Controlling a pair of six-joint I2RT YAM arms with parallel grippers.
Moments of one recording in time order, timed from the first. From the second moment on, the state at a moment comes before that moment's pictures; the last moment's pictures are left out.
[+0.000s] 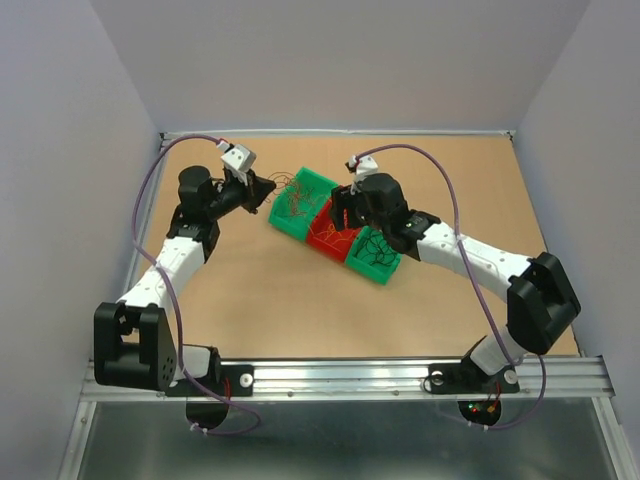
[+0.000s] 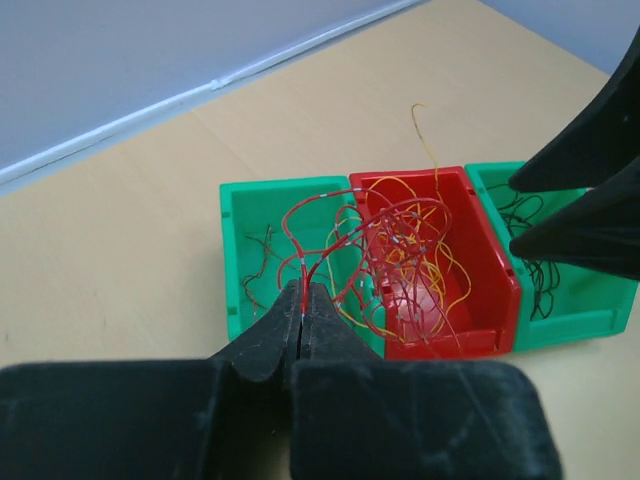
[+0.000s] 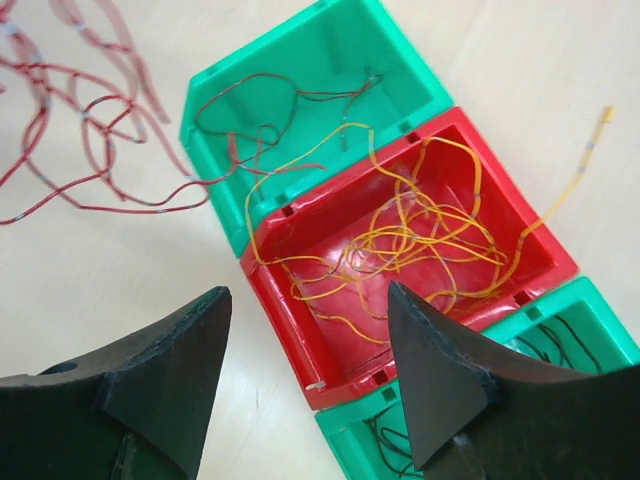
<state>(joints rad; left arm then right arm) -0.12 1.28 0.82 0.32 0.64 -0.01 0.71 1.56 1.16 -0.05 0.16 0.25</state>
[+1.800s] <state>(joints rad) 0.02 1.30 0.81 0.43 0.65 -0.23 0.42 0.78 0.59 0.17 0.42 0.46</state>
